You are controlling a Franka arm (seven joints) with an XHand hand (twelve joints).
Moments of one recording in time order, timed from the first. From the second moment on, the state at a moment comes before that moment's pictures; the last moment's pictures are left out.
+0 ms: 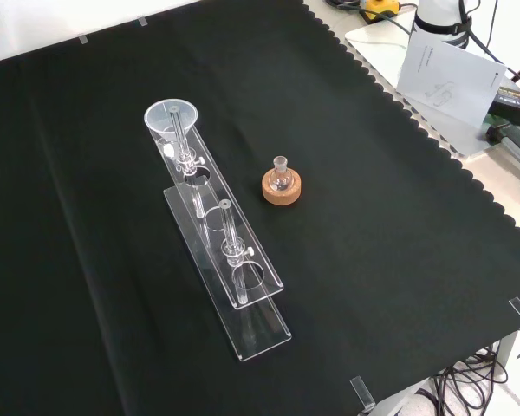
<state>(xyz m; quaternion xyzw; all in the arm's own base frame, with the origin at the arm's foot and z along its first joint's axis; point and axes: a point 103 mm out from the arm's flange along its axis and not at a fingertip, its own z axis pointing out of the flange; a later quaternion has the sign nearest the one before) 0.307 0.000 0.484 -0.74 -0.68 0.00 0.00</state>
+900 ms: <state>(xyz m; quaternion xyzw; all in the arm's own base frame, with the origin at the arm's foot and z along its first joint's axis) 0.324 0.001 0.470 -0.75 -0.66 0.02 0.00</state>
